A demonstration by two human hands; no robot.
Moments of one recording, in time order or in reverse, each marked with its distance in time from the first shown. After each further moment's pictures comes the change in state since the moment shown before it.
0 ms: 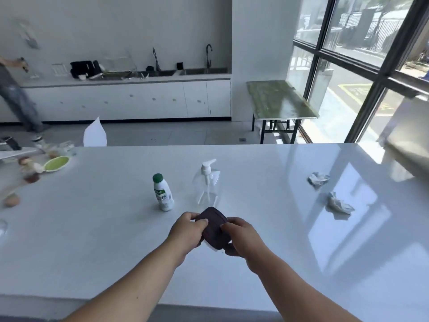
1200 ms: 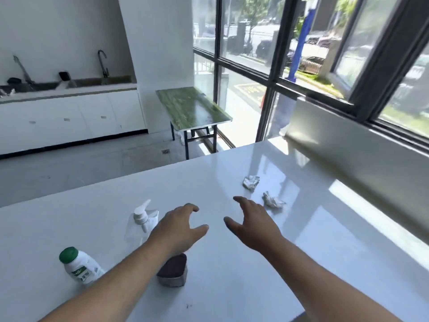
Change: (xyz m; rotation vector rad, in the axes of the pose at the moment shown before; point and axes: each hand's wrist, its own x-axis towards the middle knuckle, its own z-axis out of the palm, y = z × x) left_hand 0.125 0.127 0.069 0.845 -0.351 0.708; right_hand 0.046 -0.063 -0.124 -0.816 0.654 -0.163
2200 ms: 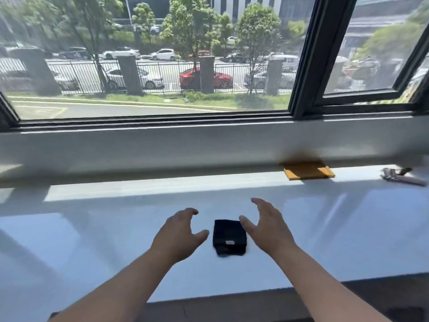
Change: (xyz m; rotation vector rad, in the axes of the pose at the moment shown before) left_hand -0.362 0.500 0.385 0.153 -0.580 1.059; right_hand -0.682 0.384 -0.178 0.115 0.803 1.074
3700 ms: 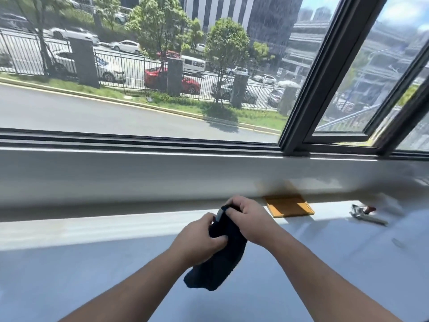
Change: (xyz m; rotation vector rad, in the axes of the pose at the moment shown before) left_hand 0.218 0.030 -0.034 -0.379 -0.221 0.188; right_hand 0.197 -0.132 -0.035 0.156 -0.108 0.032
